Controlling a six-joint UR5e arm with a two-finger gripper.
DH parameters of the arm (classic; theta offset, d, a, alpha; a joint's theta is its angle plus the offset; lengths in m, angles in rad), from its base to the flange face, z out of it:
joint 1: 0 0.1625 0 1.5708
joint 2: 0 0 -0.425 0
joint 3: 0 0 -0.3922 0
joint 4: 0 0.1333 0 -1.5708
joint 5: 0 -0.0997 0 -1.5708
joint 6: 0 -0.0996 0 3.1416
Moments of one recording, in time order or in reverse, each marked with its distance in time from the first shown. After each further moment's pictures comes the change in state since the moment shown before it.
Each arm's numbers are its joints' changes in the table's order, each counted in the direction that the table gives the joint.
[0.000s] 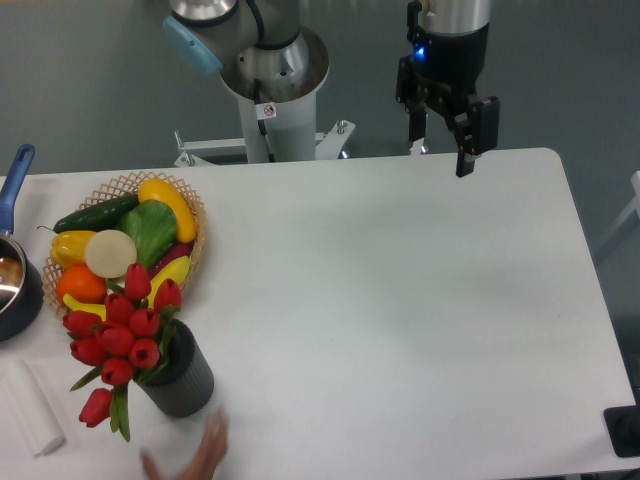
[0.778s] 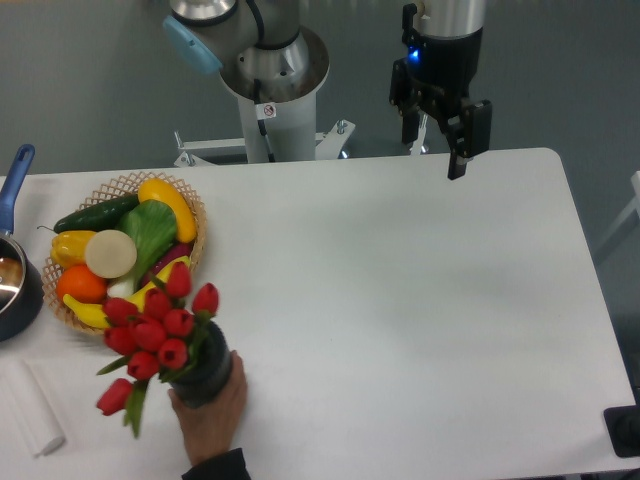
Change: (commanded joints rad) arm -0.002 0.021 -0.064 0.058 0.071 0.092
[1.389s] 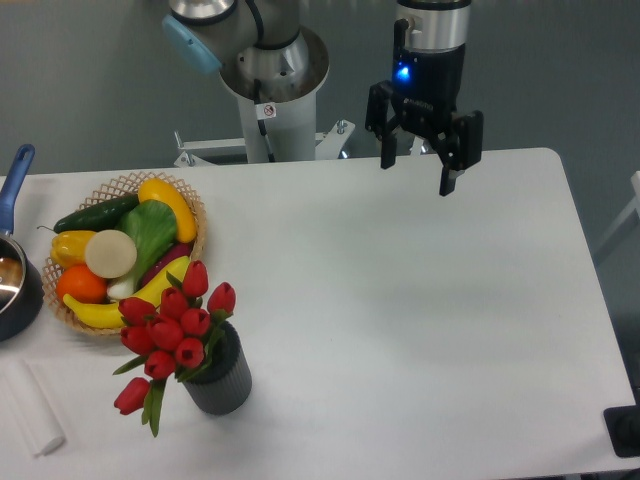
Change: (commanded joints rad) arm -0.017 -0.014 -0.063 0.152 0.202 0.322
